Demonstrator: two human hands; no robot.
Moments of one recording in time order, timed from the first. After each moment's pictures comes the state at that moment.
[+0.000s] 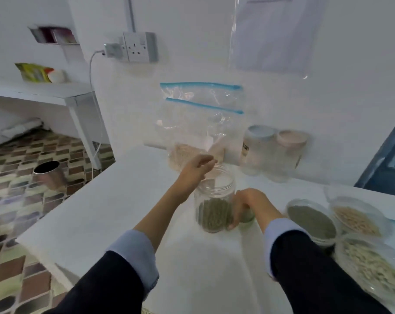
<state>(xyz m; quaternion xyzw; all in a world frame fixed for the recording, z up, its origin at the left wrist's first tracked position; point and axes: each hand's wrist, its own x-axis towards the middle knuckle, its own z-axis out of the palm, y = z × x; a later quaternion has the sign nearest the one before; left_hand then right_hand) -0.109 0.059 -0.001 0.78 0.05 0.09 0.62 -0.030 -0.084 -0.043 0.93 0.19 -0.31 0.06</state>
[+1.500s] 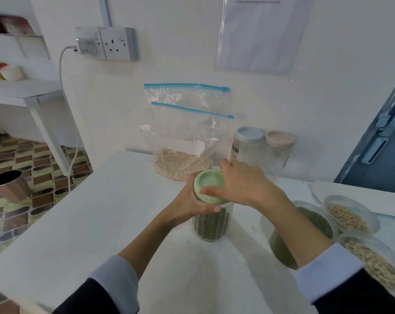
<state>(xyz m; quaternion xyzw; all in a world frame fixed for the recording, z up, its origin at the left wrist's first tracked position) -0.114 0.079 -0.040 0.74 -0.13 -0.01 0.65 -0.093 -0.072 0.050 0.97 0.26 0.01 -0.04</state>
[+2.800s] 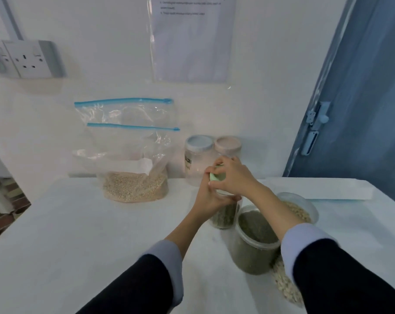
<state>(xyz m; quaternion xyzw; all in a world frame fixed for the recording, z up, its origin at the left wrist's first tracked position) -0.018 -0.068 -0.050 0.73 -0.18 0.05 0.65 -0.012 -0.173 0.029 0.97 0.17 0.04 -0.16</state>
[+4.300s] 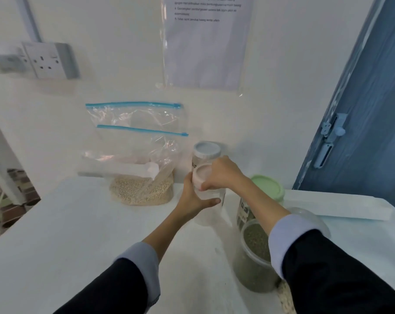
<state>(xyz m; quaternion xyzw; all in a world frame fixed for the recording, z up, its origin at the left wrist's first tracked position) -0.004 -0.016 -0.050 0.78 -0.05 0.04 0.62 0.015 -0.124 0.051 0.99 0.08 -0.03 -0.13</state>
